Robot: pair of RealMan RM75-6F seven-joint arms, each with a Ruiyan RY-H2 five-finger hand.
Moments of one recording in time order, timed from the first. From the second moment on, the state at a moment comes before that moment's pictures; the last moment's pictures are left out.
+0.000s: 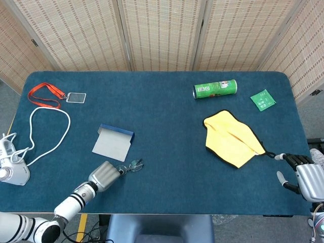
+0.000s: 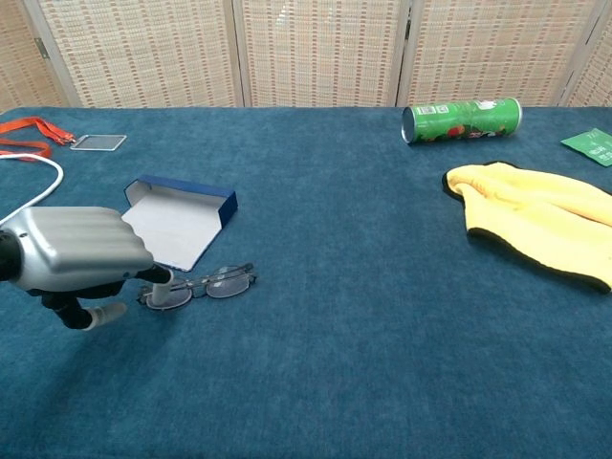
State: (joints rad) left arm -0.95 -1.29 0.21 -1.89 0.87 0.96 0.96; right arm 0.08 -1.06 0.03 -1.54 -1.57 1.49 0.17
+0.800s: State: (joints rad) left arm -0.85 -1.33 0.11 -1.80 1.07 1.10 0.73; right arm 0.08 -1.06 0.03 -1.53 -1.58 1.49 0.18
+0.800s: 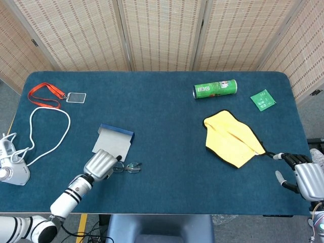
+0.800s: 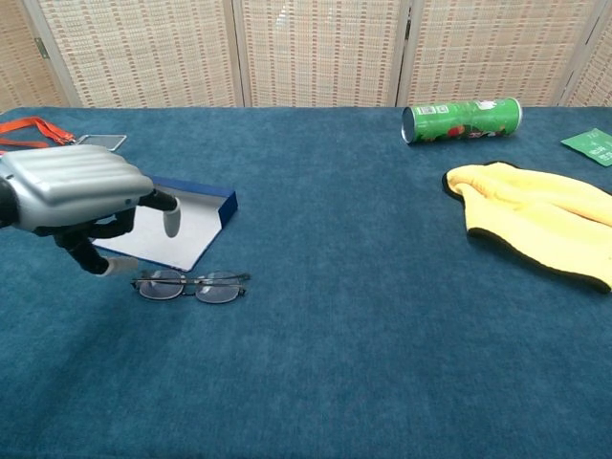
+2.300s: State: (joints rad) left arm -0.83 -1.50 0.06 -1.65 1.00 1.01 0.77; right arm 0.06 -1.06 0.03 -1.52 -1.58 1.51 0.19
